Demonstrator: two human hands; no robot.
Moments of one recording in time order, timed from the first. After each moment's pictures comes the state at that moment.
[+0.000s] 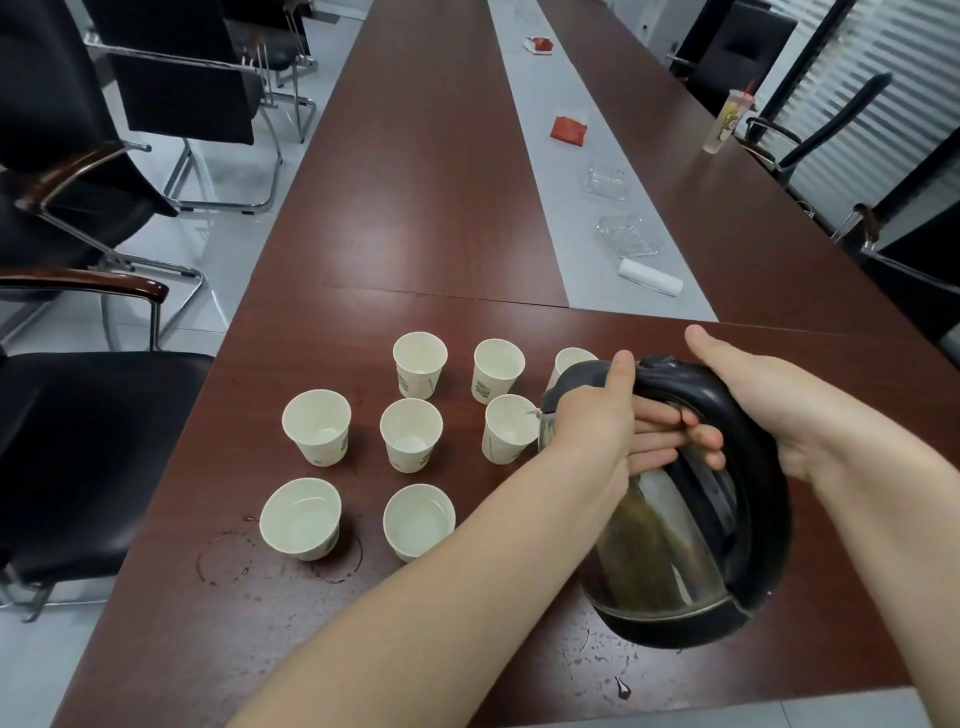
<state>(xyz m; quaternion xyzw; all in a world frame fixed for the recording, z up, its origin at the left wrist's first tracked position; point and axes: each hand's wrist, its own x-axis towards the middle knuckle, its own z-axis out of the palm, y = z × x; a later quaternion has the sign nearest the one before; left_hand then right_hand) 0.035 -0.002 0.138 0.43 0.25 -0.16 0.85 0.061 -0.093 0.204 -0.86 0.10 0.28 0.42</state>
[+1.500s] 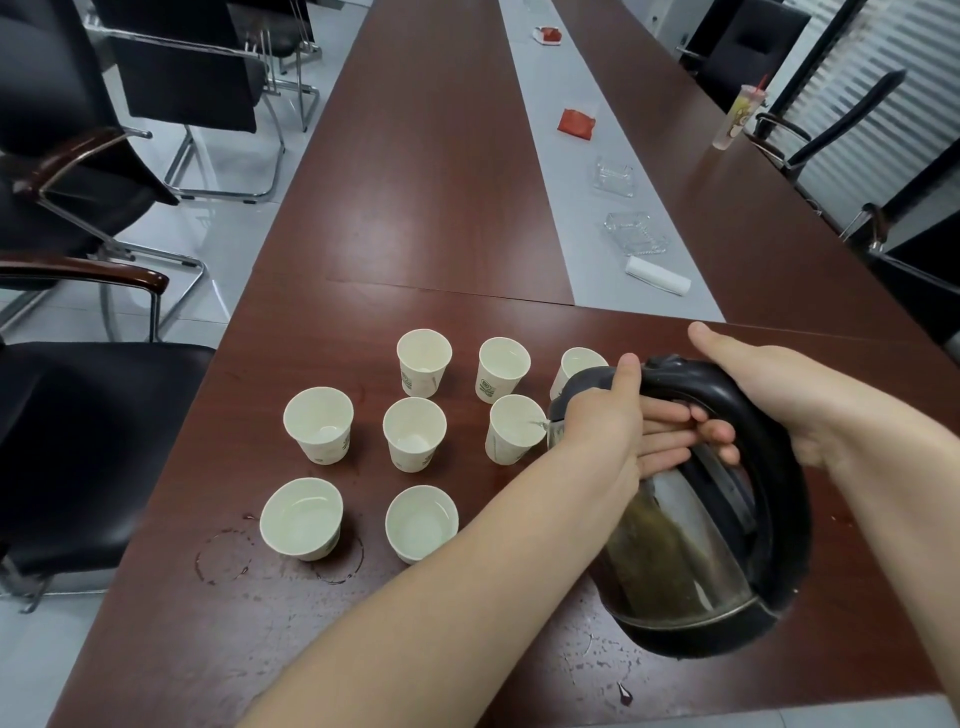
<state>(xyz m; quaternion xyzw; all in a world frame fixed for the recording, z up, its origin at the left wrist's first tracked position) 0.042 -0.001 0.133 0.40 0.25 -0.16 0.87 0.075 -0.087 0.208 -0.87 0.10 0.31 0.37</state>
